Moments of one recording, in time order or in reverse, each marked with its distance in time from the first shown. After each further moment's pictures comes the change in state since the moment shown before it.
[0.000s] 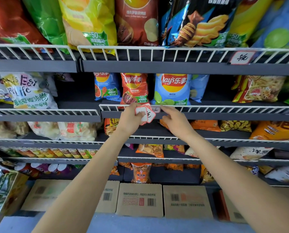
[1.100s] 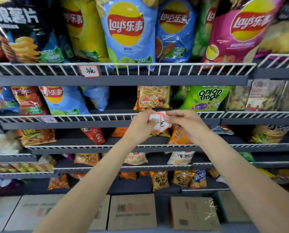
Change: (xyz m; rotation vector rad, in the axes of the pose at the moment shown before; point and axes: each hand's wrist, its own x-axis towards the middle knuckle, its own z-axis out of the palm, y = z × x) left_hand -0.034 0.273 0.306 0.084 -0.113 0.210; right_hand -0.099 0.235 -0.320 0.740 0.040 0.238
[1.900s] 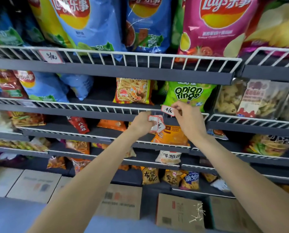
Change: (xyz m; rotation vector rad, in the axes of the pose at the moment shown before) left_hand 0.062 0.035 0.108 -0.049 -0.090 -0.379; right_hand 0.055 0.042 -0.118 -0.957 0.229 -0.583
